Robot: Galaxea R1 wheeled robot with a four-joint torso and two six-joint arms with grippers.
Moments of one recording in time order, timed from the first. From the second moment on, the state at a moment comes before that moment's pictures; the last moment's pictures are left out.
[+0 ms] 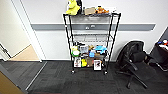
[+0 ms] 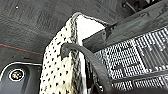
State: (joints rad) left arm 1.01 2.68 -2.07 0.06 0.07 -0.47; right arm -1.06 2.72 -2.18 -0.08 0.12 0.47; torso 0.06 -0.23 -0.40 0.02
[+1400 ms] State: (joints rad) left arm 1.16 2.69 -2.11 0.16 0.07 -0.46; right arm -1.16 2.75 -2.22 -0.12 0.10 0.47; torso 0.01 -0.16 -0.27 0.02
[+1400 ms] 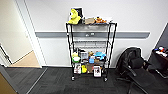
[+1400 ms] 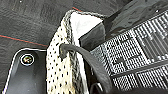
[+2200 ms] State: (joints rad) left arm 1.16 2.71 -2.11 0.17 0.07 -0.45; right arm -1.20 2.79 -2.33 -0.15 0.08 0.47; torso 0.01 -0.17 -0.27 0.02
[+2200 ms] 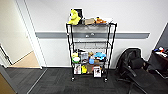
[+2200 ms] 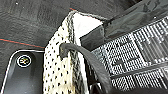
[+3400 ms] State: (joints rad) left arm 1.14 2.70 -2.11 0.17 0.05 -0.45; right arm -1.20 2.81 -2.34 -0.16 0.09 0.47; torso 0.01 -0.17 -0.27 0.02
